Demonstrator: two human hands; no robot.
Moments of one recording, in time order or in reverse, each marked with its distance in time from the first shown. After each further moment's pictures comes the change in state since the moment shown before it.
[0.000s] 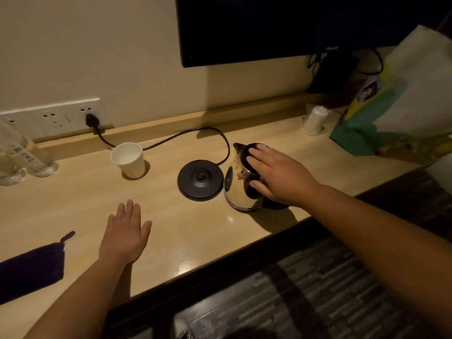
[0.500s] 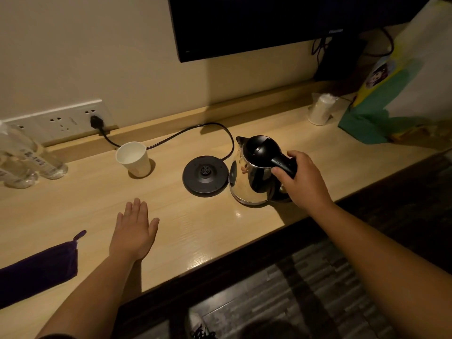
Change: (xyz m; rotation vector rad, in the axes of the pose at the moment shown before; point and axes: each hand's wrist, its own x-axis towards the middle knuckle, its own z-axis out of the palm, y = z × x) left_hand -0.002 0.002 -0.005 0.026 -0.009 -0.016; right_hand -0.035 0.001 0.052 0.796 0.276 0.702
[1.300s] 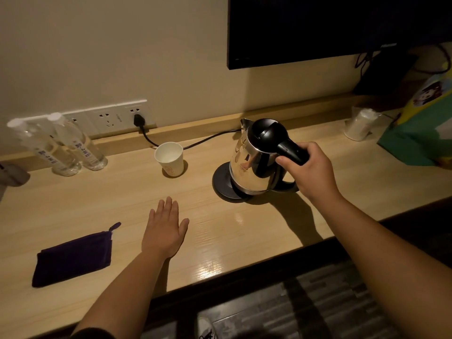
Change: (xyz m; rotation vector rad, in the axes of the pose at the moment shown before) left_hand -0.002 -0.001 0.002 -0.055 0.035 0.009; right_hand 0.033 -0.070 0.038 0.288 0.027 -0.012
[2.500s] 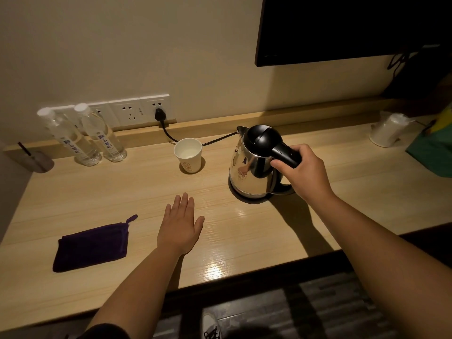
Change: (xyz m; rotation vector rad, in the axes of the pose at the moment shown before) left_hand 0.001 -0.002 0.007 -0.024 0.021 0.001; right_hand 0.013 -0.006 0.050 -0.100 -0.130 -0.044
